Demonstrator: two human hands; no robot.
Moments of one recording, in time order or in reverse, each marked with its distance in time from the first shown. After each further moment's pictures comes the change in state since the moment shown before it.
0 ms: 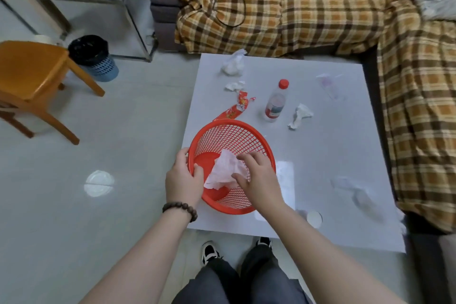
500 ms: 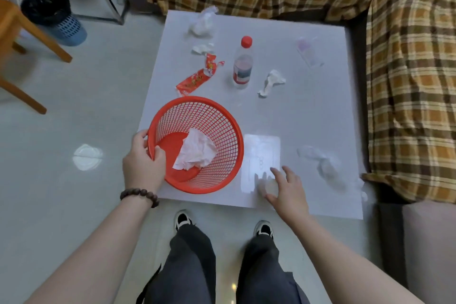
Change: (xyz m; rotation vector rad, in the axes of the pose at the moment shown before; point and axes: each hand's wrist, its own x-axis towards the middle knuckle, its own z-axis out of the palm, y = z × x) left_hand -0.054 -0.004 0.060 0.090 0.092 -0.060; right_hand -0.107 0.214 -0.037 -0.254 -0.278 0.392
